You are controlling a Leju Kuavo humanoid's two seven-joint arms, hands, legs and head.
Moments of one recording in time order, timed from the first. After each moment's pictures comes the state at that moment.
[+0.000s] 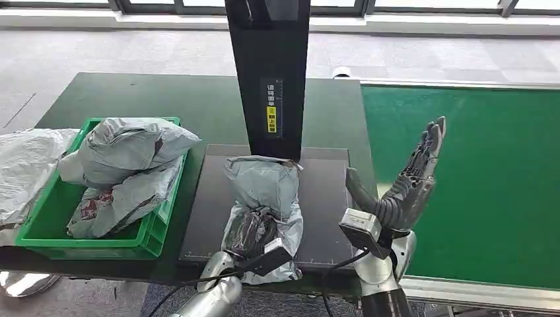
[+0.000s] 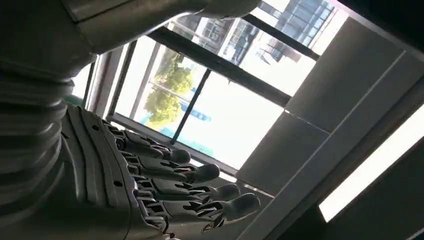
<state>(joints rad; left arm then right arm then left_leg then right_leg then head) -0.33 -0.33 -0.22 -0.55 -0.78 0.60 -0.55 -0.17 0.33 0.13 -1.34 0.60 -0.70 -0.70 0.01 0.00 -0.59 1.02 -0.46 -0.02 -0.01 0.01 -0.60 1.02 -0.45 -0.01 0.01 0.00</state>
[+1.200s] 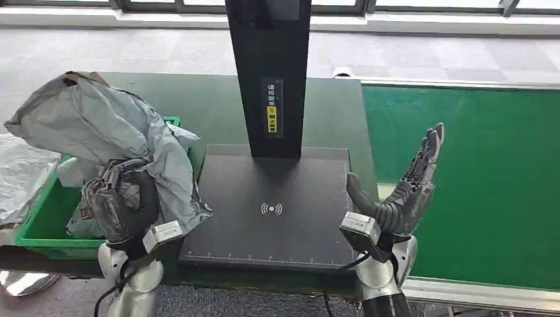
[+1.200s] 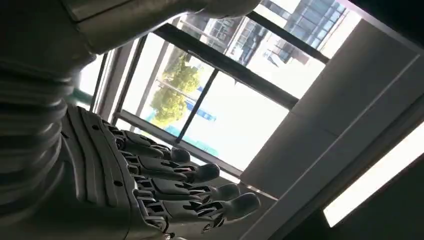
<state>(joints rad) -0.05 -0.29 0.07 -1.63 -0.74 0.70 -0.70 -0.15 0.32 0.11 -1.33 0.62 -0.70 -0.70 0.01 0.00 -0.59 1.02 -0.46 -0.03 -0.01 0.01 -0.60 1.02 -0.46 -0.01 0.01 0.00</state>
